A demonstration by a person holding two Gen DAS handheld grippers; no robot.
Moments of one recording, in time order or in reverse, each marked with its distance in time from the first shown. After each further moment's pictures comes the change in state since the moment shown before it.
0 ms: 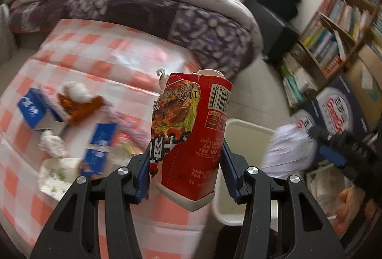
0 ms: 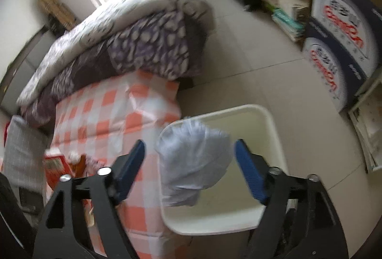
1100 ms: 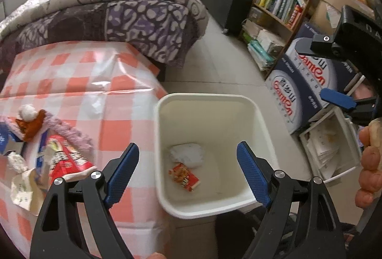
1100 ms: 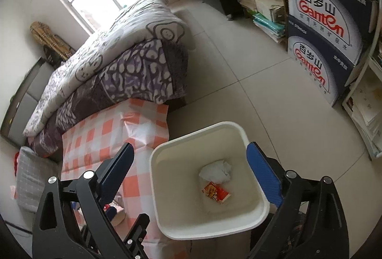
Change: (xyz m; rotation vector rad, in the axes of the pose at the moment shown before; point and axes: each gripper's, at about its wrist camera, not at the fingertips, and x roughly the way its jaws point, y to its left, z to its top) left arm 0.030 -0.093 -0.039 0.270 0.037 -0.063; right arm -0.024 -0.047 0.019 0.105 -0.053 0.044
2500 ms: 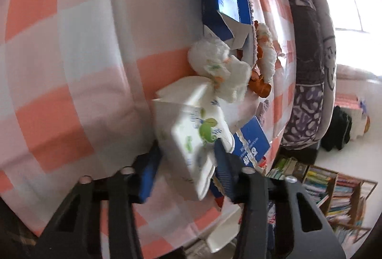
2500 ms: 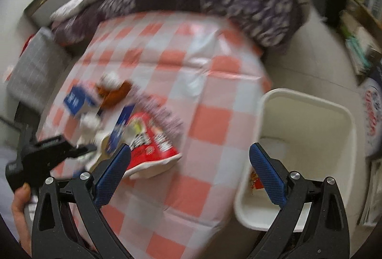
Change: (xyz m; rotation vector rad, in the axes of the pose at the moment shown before) left arm -0.028 0.320 -0.132 -1.343 0.116 -0.060; right arm 0.089 0.182 -0.129 -0.558 0.295 0.109
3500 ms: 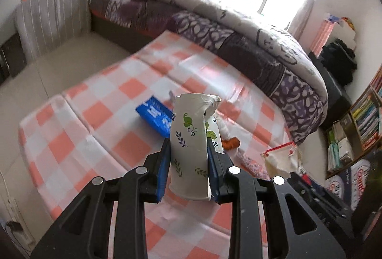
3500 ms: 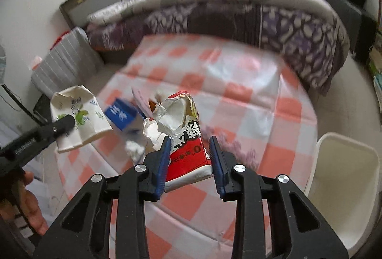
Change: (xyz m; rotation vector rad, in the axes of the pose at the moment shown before) left arm -0.122 -0.090 -0.025 0.739 -0.534 0.173; right arm -0.015 0.084 0.014 -0.120 -0.201 0.137
